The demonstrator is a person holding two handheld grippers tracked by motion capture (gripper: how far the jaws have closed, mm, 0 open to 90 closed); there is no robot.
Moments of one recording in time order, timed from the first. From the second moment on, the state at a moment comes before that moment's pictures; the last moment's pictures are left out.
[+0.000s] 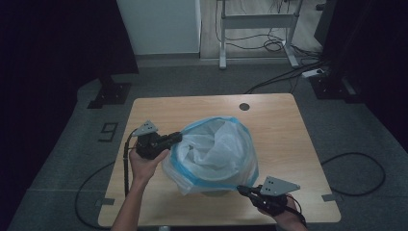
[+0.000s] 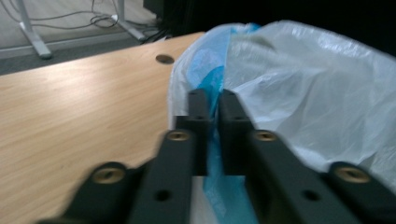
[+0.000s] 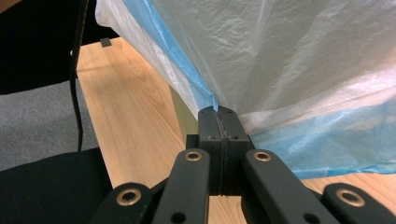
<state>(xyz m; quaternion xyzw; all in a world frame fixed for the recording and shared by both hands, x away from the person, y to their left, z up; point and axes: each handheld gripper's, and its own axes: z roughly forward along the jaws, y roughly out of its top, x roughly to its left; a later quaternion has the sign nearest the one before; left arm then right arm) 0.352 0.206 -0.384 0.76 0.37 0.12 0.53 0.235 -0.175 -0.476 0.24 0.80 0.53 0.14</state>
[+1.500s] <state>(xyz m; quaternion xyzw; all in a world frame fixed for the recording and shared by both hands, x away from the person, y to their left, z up) 0.381 0.224 -0.425 0.74 0.42 0.08 0.52 0.293 -0.221 -0.396 0.26 0.74 0.59 0.20</state>
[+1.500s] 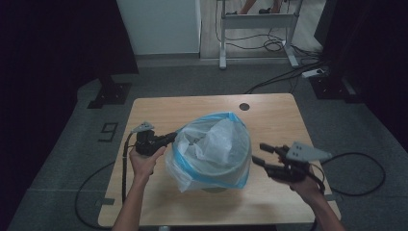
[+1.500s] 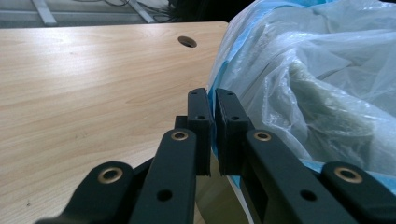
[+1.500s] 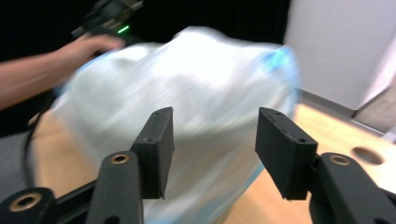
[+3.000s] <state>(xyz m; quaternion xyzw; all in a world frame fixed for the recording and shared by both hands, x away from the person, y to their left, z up) 0.400 0.224 -0.434 0.75 0.44 0.06 0.49 0.457 -0.157 -0.411 0.39 0.75 0.51 0.18</state>
